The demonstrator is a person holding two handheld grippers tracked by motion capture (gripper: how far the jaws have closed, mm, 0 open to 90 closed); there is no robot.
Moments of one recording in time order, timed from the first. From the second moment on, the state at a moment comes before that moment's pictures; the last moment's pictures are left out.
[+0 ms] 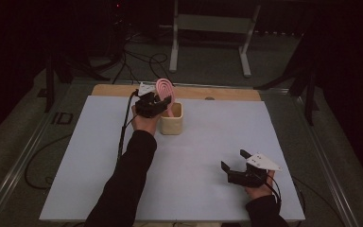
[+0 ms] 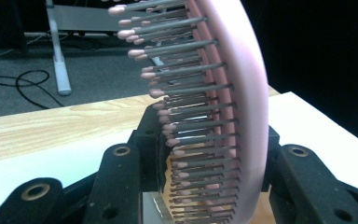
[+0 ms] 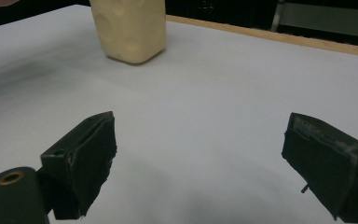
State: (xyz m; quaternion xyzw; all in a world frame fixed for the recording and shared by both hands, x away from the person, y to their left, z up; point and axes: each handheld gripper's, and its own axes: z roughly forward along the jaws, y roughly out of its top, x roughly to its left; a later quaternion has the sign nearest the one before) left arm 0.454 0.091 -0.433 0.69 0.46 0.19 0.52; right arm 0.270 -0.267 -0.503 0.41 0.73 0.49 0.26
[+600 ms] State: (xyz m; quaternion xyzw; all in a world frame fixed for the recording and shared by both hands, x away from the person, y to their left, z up) left arm 0.455 0.091 -0.433 0.69 0.46 0.20 0.52; right arm 0.270 -0.267 -0.503 0.41 0.73 0.49 0.25
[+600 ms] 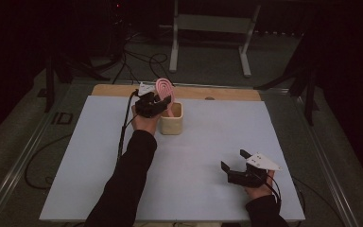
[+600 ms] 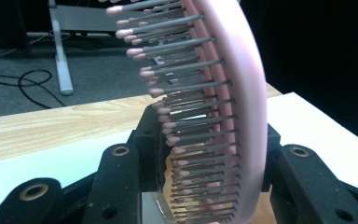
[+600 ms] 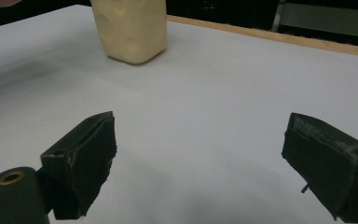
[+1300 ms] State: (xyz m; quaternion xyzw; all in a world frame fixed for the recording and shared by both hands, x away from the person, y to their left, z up) left arm 0.456 0.092 -0.437 0.69 0.47 0.20 0.51; right arm 0.270 -0.266 -0.503 0.41 0.73 0.49 0.25
